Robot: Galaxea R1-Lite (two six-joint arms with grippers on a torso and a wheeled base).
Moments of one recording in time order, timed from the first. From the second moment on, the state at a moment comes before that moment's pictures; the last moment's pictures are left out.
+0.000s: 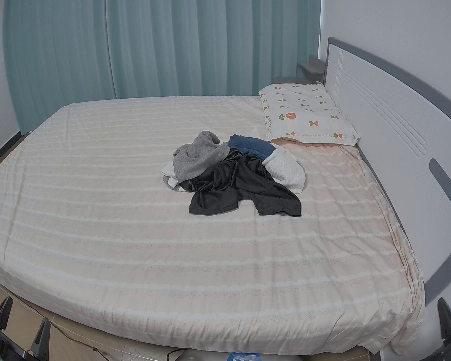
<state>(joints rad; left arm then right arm) -0.01 0.02 -0.02 0.01 -0.03 0.01 0.00 0.04 -0.08 0.00 0.06 0.00</state>
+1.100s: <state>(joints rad) -0.01 0.02 -0.02 0.01 -0.03 0.01 0.20 1.45 -0.77 -0.38 -0.03 0.27</state>
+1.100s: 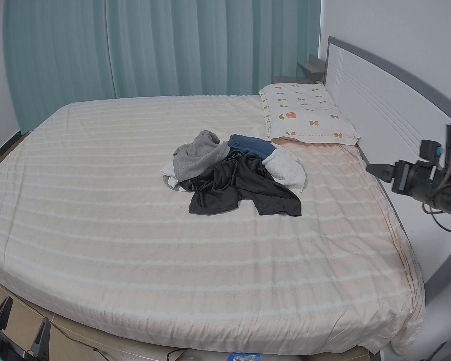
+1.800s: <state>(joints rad) 0.00 0.02 -0.02 0.01 -0.03 0.01 0.30 2.43 -1.48 -0.50 -0.23 0.42</state>
